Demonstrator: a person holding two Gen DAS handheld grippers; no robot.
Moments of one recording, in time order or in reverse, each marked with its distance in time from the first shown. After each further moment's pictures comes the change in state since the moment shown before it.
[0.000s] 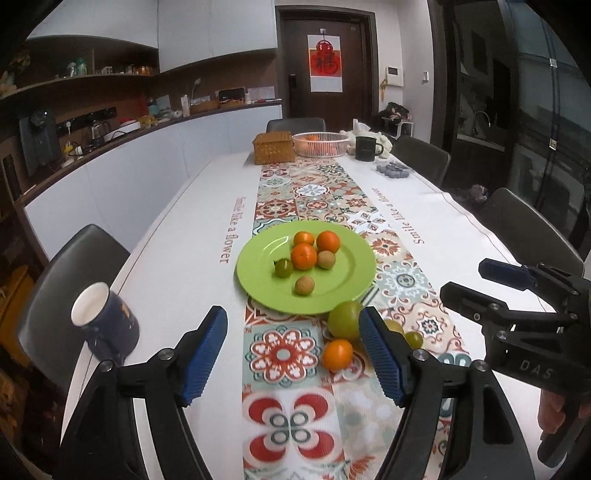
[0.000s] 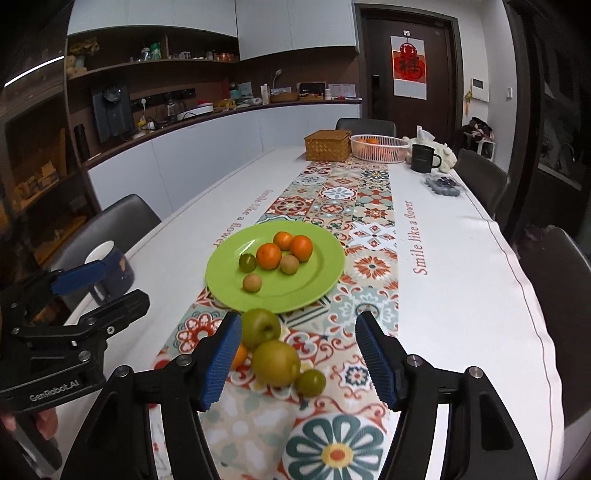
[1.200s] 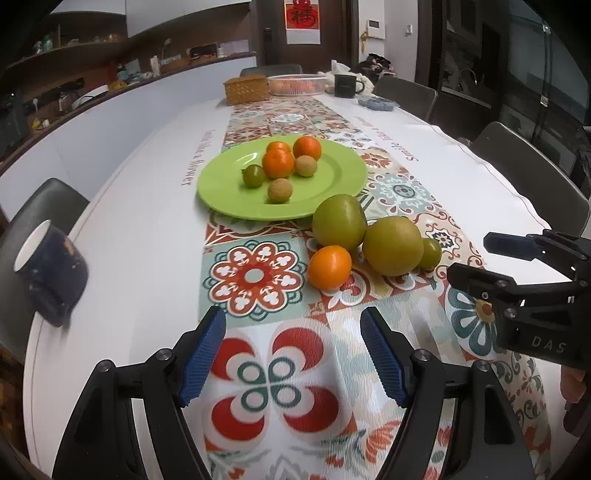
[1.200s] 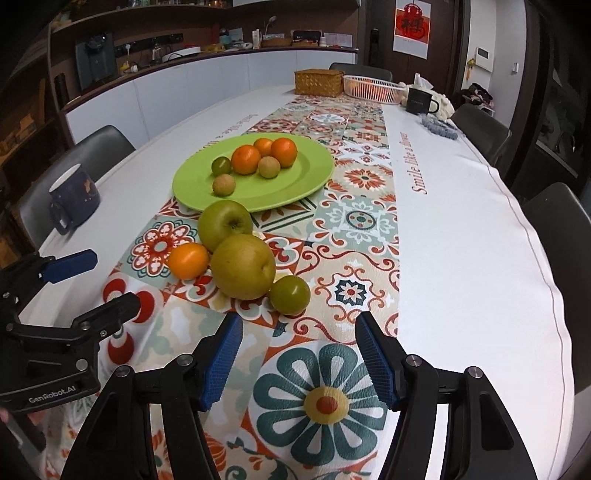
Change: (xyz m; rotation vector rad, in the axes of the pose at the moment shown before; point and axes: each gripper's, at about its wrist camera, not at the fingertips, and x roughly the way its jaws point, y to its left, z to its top) left arm 0.071 -0.011 -0.066 0.061 0.177 -0.081; right arm 0.057 -0.008 -0.061 -0.043 0.211 -0.067
